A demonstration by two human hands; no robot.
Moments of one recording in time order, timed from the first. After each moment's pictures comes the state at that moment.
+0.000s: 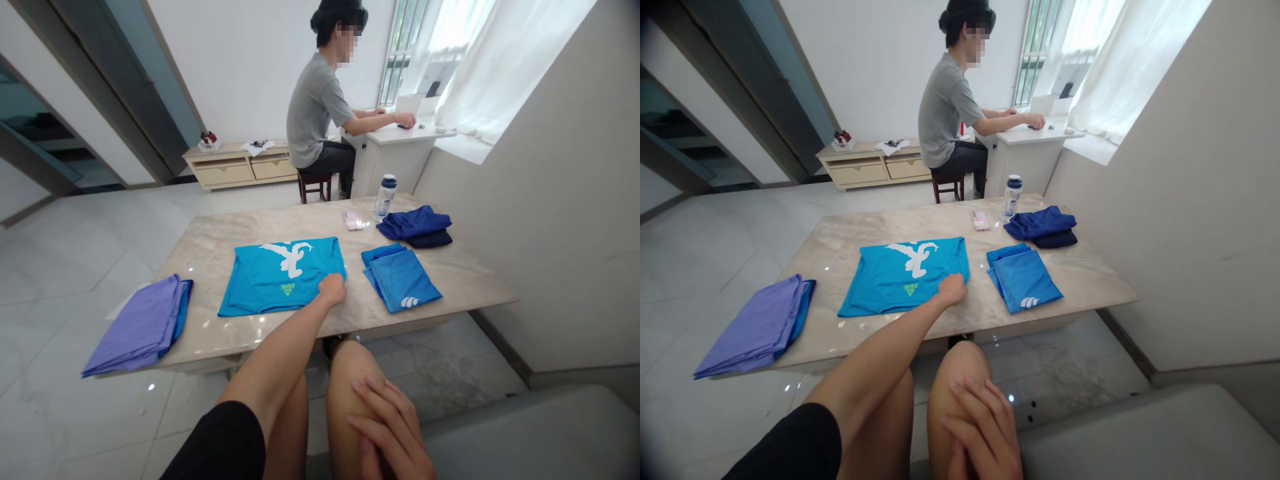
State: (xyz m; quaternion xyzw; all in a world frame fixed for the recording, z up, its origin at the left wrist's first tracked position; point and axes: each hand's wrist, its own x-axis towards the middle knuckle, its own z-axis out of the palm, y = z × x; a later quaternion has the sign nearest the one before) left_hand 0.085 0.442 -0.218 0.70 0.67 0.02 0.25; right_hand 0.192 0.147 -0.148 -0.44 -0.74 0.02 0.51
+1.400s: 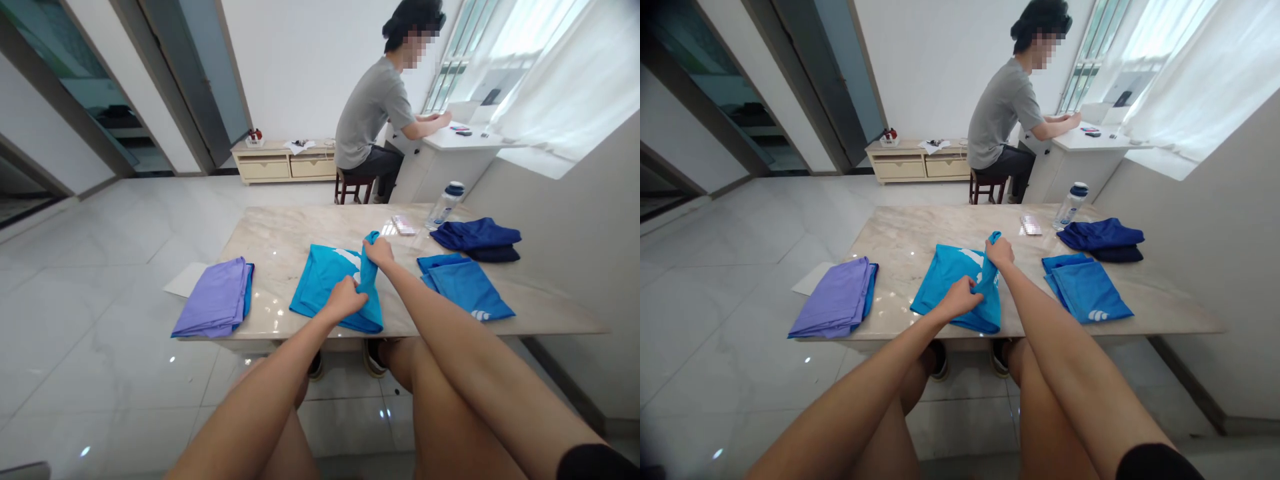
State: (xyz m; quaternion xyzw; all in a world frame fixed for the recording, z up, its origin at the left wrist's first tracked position) left_hand -0.081 0.361 -0.155 0.62 0.67 0.17 0.37; right_hand 0.057 0.526 -0.175 -0.76 -0.59 0.21 0.15
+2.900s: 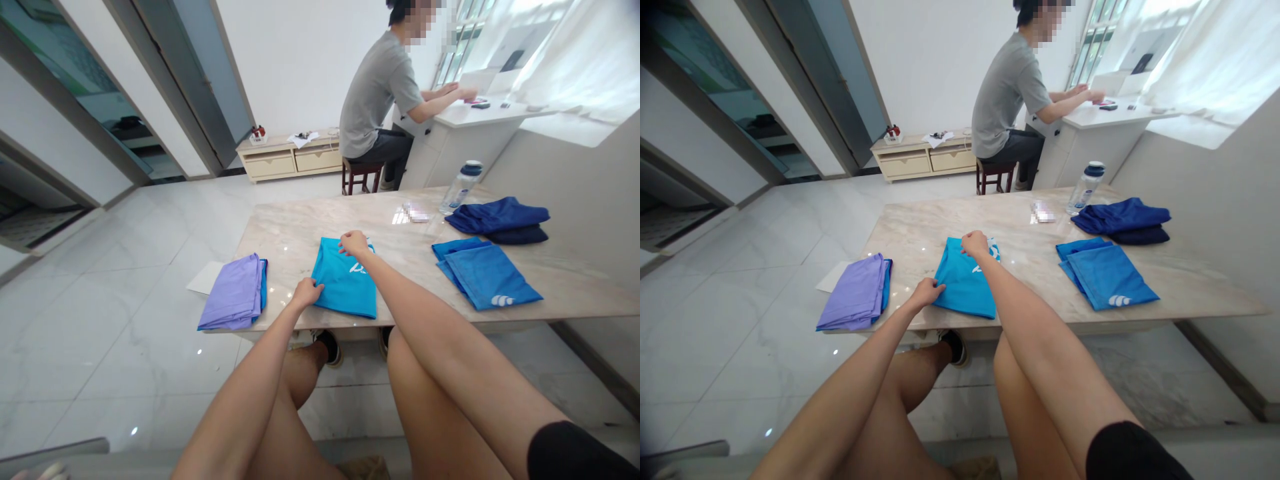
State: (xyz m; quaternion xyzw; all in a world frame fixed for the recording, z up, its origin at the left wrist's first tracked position) left_hand -0.211 0.362 -0.214 0.58 0.76 0.09 0.28; right_hand -0.044 0.511 -0.185 -0.67 -0.59 0.41 0.21
